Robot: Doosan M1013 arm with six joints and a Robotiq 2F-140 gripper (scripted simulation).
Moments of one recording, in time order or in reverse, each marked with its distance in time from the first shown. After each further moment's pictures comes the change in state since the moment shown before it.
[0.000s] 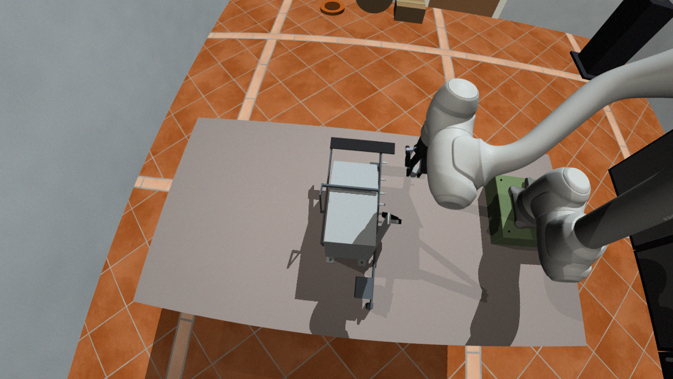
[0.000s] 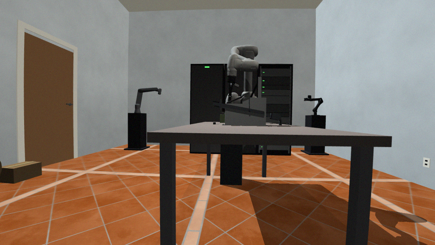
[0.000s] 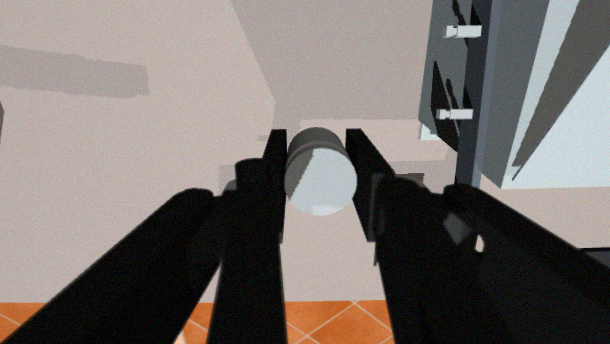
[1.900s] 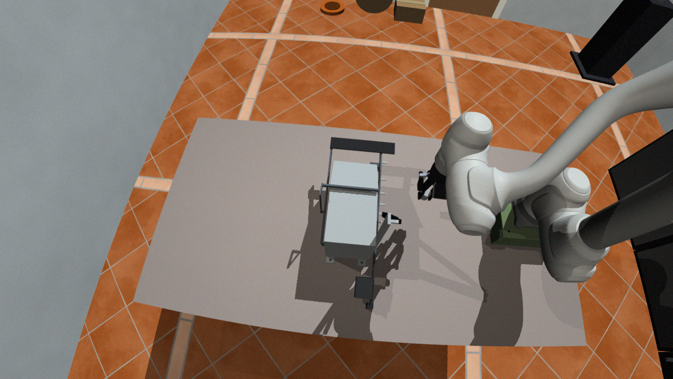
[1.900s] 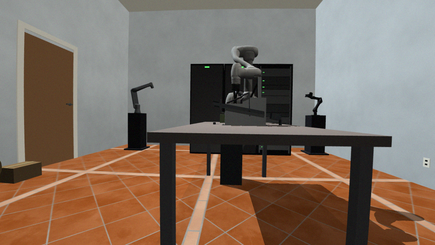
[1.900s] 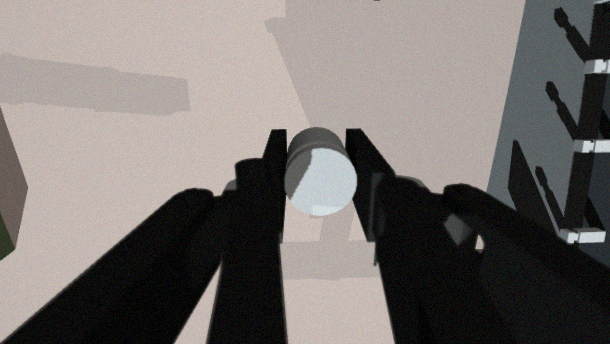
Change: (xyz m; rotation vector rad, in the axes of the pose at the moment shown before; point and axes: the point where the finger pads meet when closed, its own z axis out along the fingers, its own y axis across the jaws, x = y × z) arm 0.059 -0.058 0.060 0.000 0.050 0.000
